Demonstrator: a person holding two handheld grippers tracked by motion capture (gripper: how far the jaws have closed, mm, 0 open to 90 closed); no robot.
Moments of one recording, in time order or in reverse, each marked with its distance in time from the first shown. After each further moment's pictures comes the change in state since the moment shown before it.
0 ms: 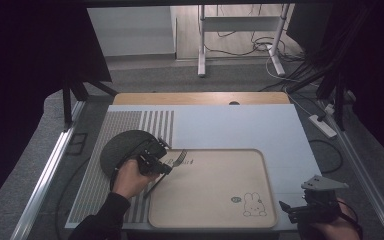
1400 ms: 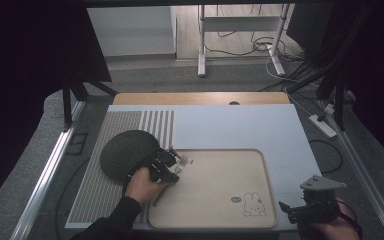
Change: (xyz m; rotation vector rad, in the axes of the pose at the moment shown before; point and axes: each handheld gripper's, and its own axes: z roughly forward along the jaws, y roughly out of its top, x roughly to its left) left arm 0.003 -0.001 0.047 0.051 -0.025 -0.008; right arm 0.001 0.001 0.001 0.012 0.001 -0.008
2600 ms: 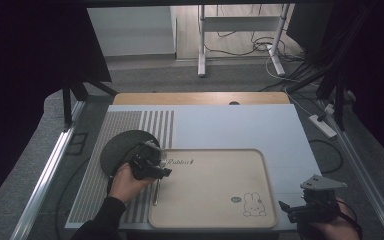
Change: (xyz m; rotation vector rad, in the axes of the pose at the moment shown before) left arm 0.024 -0.031 -0.035 -0.252 0.049 -0.010; right arm 0.000 0.000 0.000 -0.006 -0.005 0.004
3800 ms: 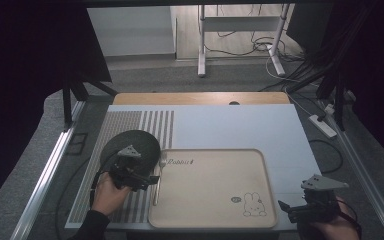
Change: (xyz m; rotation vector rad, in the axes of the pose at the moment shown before) left arm 0.005 -0.049 -0.037 -0.179 -0.026 -0.009; right arm -0.001 0.001 -0.001 -0.031 0.027 -0.012
